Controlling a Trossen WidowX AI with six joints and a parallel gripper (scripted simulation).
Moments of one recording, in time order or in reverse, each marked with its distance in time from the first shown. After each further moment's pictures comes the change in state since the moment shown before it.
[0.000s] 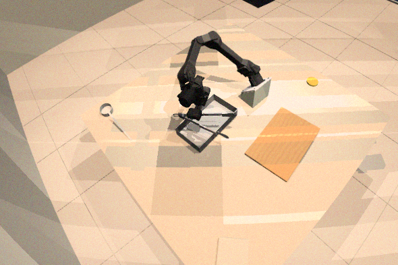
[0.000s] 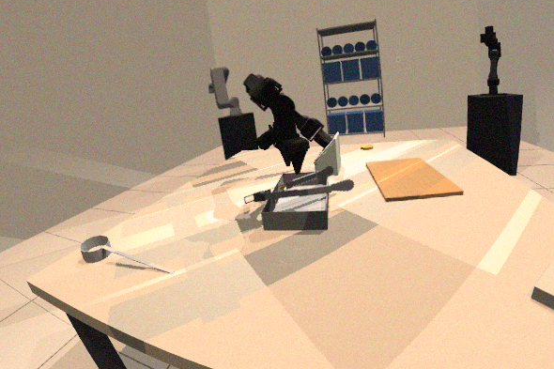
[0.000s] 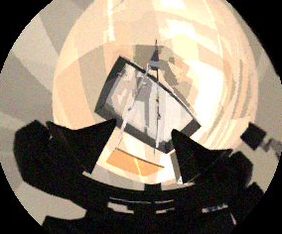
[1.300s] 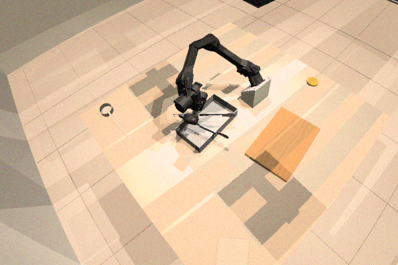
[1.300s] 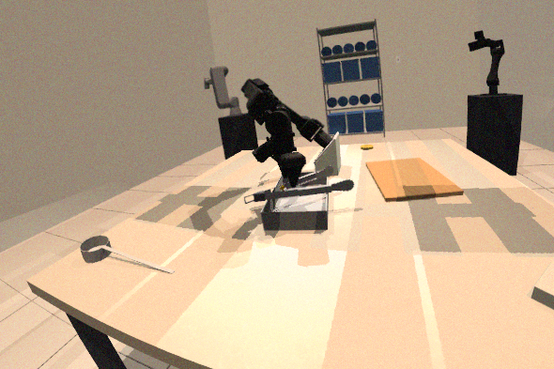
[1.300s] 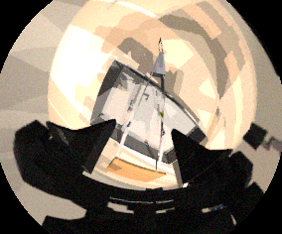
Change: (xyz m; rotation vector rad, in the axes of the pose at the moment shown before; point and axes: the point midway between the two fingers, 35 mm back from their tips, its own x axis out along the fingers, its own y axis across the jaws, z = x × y) arm 0.033 0.007 0.018 0.018 -0.030 -0.014
